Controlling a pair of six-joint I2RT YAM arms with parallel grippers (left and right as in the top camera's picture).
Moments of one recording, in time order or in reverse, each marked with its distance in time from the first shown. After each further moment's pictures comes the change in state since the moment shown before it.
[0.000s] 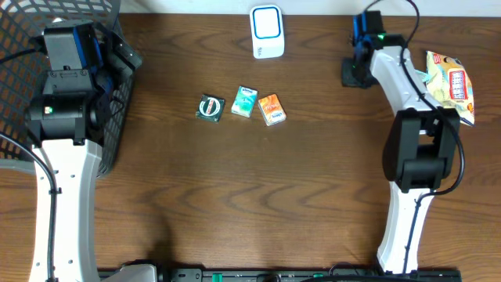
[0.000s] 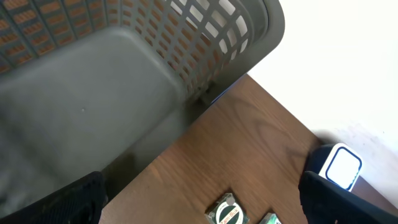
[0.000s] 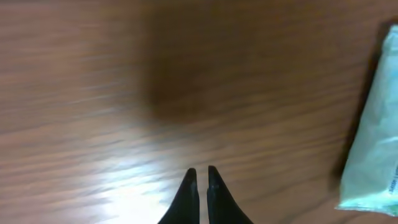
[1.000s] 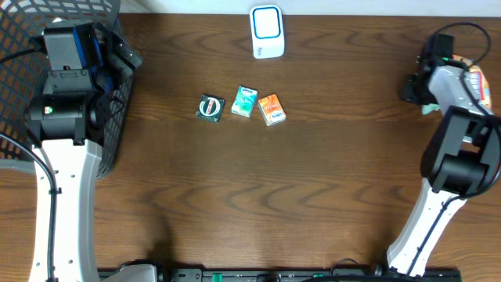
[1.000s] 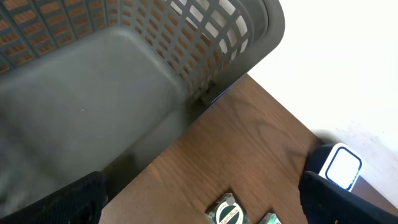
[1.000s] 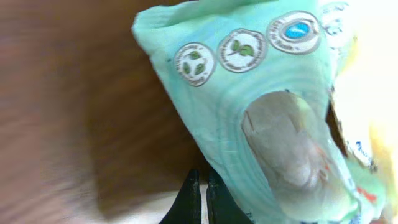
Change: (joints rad) left arm 0.000 0.000 0.000 0.000 0.000 0.000; right arm -0.336 -0.002 -0.149 0.192 0.050 -0.089
